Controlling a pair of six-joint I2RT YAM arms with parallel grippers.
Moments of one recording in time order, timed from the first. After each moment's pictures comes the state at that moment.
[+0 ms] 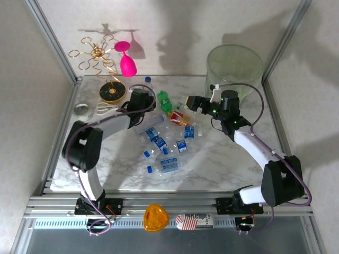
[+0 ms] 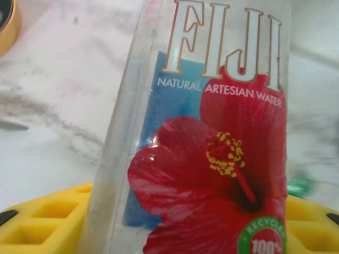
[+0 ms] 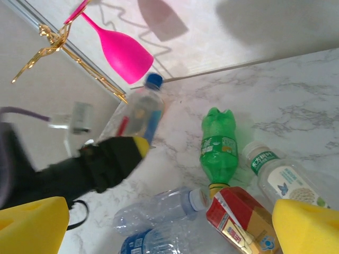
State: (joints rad) left arm -0.40 1.78 1.15 0.11 -0.17 -0.57; right arm 0.34 1.38 0.94 0.15 -0.43 0.52
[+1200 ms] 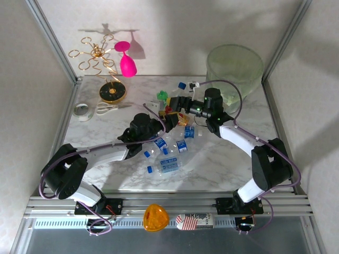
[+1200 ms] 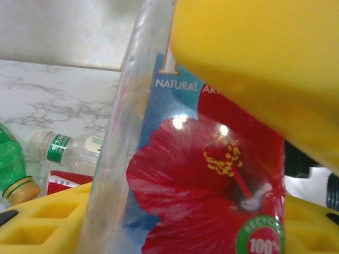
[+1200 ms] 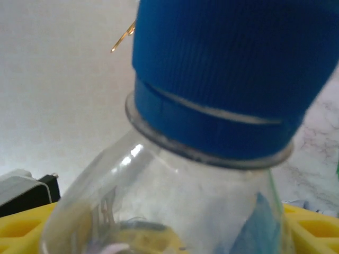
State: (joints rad) left arm -0.70 1.50 0.78 0.60 0.02 -0.49; right arm 0.48 1.57 1.03 0.39 -0.63 0.66
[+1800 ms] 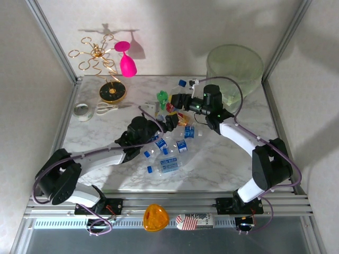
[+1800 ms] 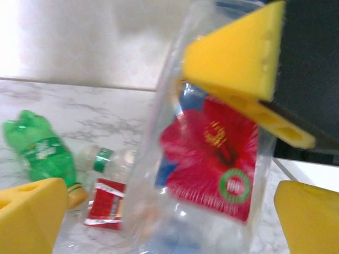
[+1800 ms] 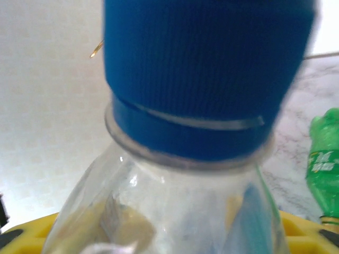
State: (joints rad) left arm -0.72 1.41 0.72 0.60 -0.19 -0.43; right arm 0.49 1.57 1.11 0.25 -0.54 0.57
